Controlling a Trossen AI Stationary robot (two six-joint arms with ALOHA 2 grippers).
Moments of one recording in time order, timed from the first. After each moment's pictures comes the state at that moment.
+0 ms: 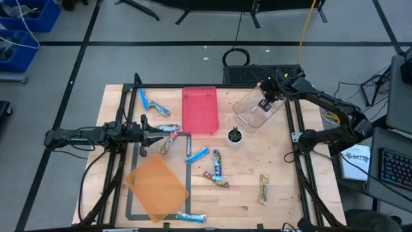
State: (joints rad) left arm 0.01 0.11 0.01 0.06 -0.05 0.02; right arm -0.84 1.27 0.94 -0.77 0.15 -0.21
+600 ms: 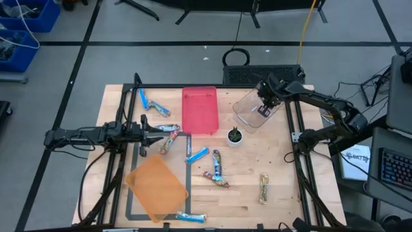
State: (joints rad) left arm 0.01 0.11 0.01 0.06 -0.05 0.02; right arm -0.84 1.35 0.84 -0.72 0.16 -0.22
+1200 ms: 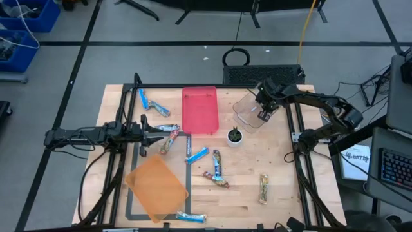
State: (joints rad) left arm 0.01 0.11 0.01 0.06 -0.05 0.02; right arm -0.84 1.43 0.76 -0.62 0.14 -0.31
